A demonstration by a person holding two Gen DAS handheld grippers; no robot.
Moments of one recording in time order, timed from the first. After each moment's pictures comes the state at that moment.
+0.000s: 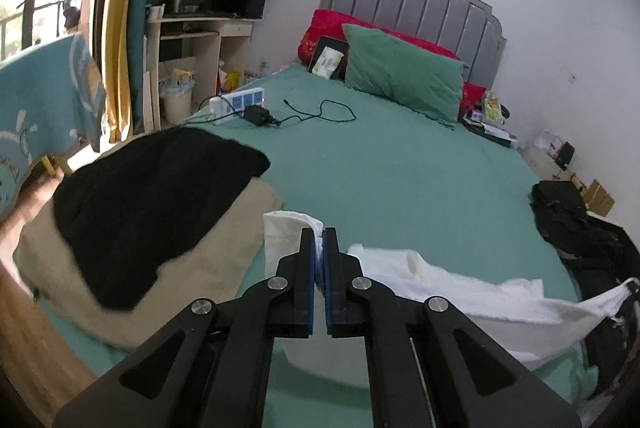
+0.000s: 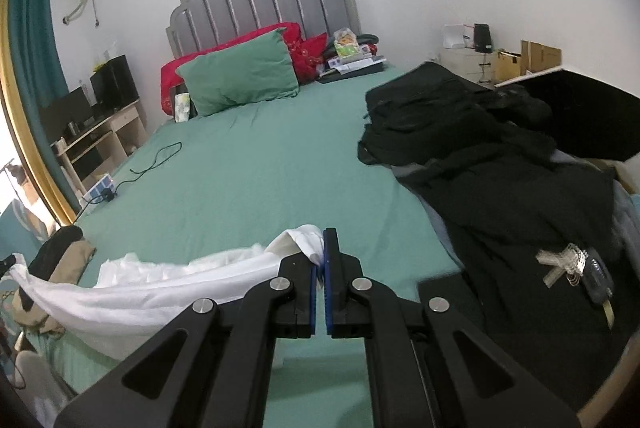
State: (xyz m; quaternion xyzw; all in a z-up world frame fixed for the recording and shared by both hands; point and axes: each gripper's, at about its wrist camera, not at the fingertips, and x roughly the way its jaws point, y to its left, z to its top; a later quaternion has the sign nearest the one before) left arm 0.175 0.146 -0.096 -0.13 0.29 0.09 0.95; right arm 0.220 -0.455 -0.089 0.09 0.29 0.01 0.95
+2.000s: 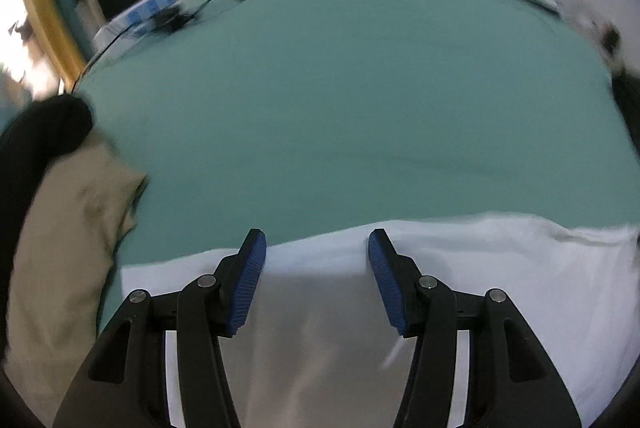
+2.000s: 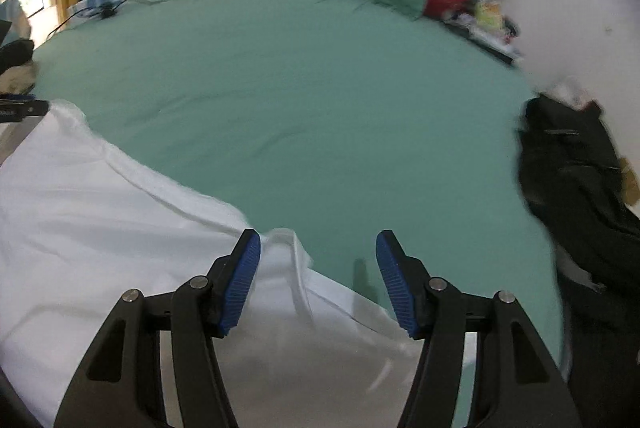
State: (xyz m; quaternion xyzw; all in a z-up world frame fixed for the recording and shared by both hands) left arm 0.393 0.063 -0.251 -0.06 0.48 0.10 0.87; right arm 0.392 -0.281 -0.222 -0.18 0.41 0.10 0.89
